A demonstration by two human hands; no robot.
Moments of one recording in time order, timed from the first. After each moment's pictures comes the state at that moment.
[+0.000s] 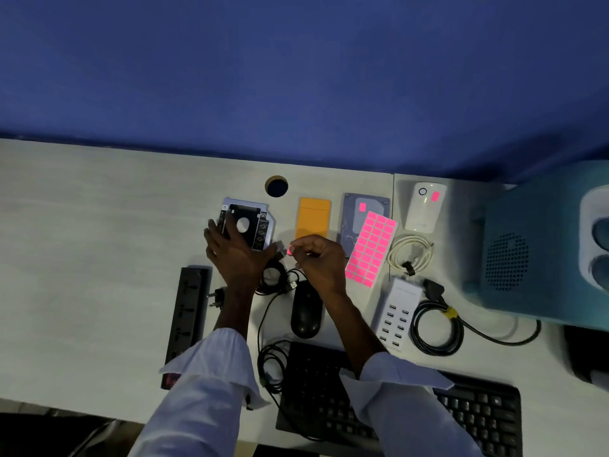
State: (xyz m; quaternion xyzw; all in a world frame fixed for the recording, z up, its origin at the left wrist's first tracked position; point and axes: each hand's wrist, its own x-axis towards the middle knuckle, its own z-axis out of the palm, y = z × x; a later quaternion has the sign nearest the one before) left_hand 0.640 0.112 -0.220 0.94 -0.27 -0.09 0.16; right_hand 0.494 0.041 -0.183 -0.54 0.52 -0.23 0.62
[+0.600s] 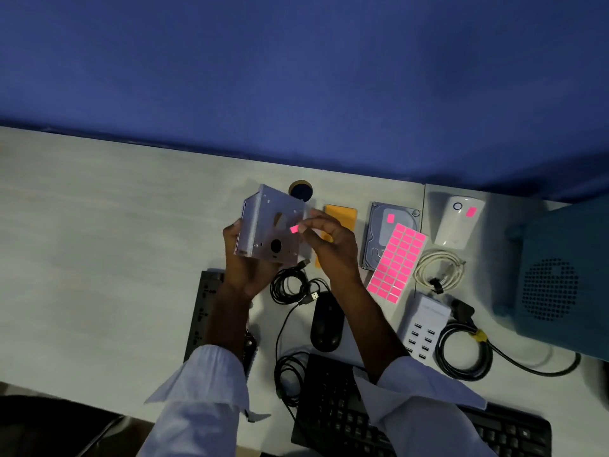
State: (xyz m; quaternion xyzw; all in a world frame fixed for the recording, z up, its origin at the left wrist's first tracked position) left_hand 0.671 0.107 -0.161 0.36 0.02 -0.62 0.70; right_hand 0.540 0.012 -0.162 -0.52 0.46 -0.23 0.68
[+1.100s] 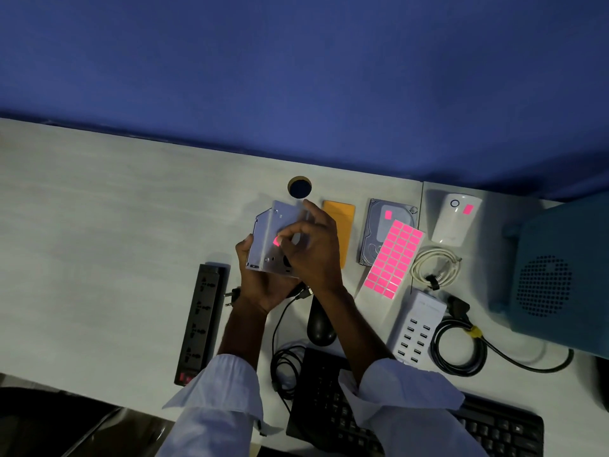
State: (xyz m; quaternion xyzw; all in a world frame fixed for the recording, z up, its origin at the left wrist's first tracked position) left_hand 0.626 0.123 -0.169 0.25 0.10 -0.64 0.72; right_hand 0.554 0.039 -0.169 -0.70 0.44 -0.25 0.50
